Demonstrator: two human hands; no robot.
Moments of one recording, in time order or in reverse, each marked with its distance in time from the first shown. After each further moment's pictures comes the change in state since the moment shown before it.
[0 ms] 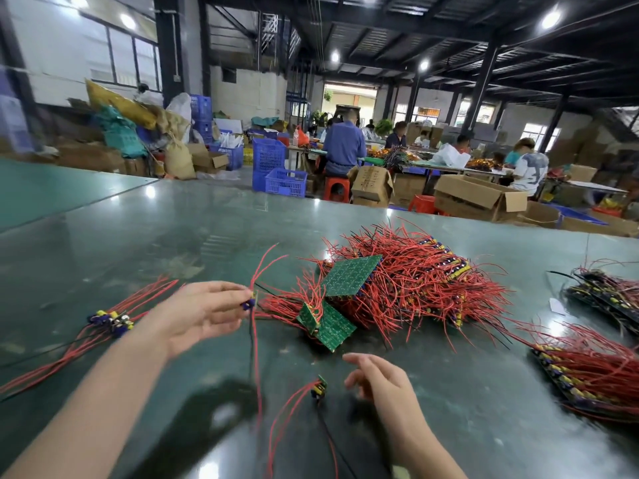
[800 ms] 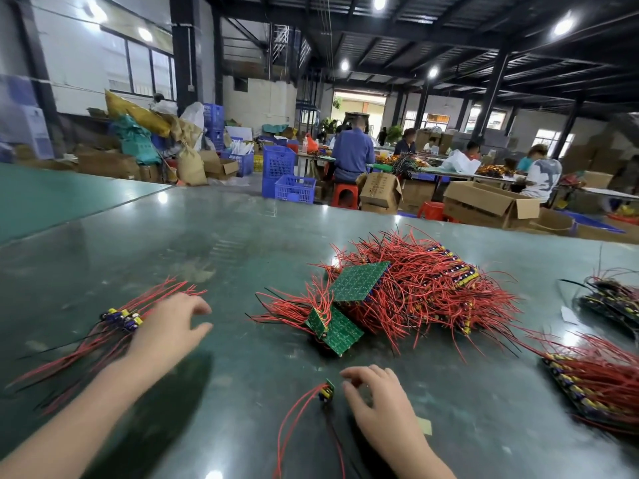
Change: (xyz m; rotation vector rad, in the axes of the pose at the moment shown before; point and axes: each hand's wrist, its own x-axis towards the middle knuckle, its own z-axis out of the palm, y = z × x) left_hand 0.007 -0.034 -0.059 1.279 0.452 0.415; right_hand -0.005 0.006 0.004 -0.822 -0.054 -0.330
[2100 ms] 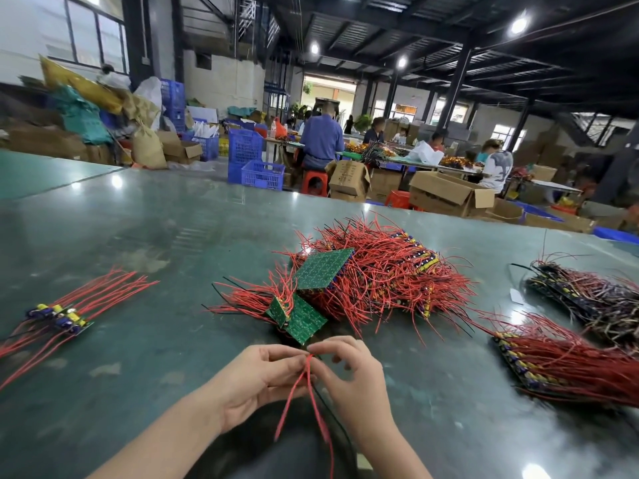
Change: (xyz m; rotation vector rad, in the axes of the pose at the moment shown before) left_hand -0.055 0.134 0.070 -1.470 -0.832 -0.337; right_hand -0.001 -0.013 -0.021 0.334 0.259 -0.066
